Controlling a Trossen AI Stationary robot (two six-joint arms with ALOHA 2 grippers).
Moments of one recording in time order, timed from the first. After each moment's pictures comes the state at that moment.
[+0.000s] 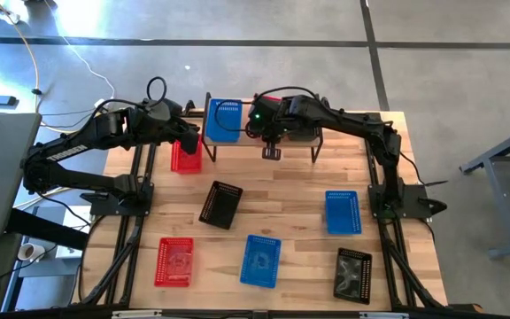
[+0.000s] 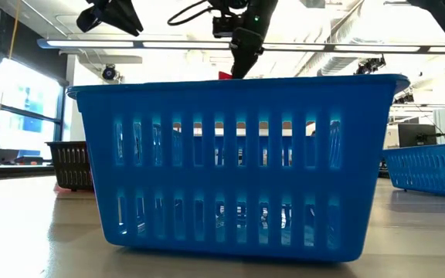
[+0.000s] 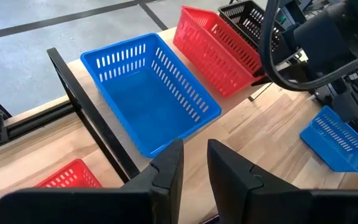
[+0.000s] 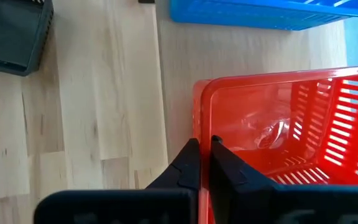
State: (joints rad) left arm 0.43 1.00 1.21 -0.88 -0.27 -0.55; right arm -0.28 1.99 2.04 -1.16 0.15 -0.30
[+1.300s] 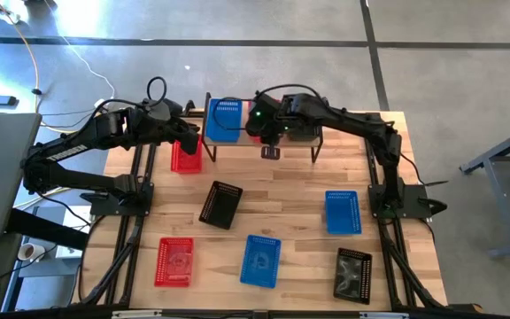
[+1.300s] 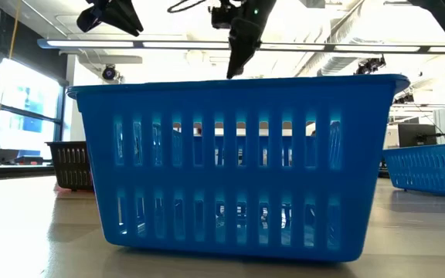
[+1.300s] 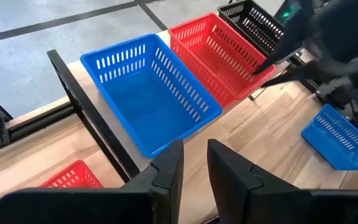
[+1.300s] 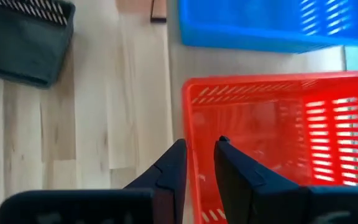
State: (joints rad) left arm 0.43 1.00 1.21 -0.88 -0.27 -0.54; right arm -0.28 1.99 2.09 -1.16 0.10 -0.31
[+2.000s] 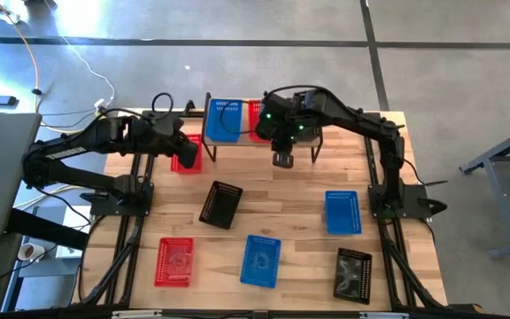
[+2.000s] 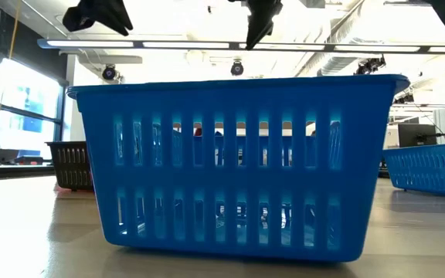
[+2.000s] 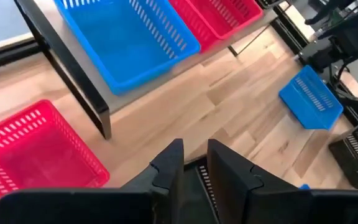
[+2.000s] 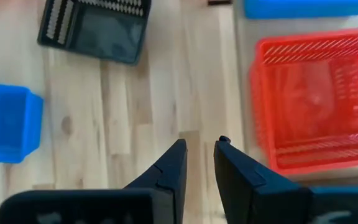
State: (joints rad) left arm 0.30 1.00 1.21 -1.01 -0.22 -0.74; right arm -0.21 1.96 2.26 -1.47 -0.04 -0.16
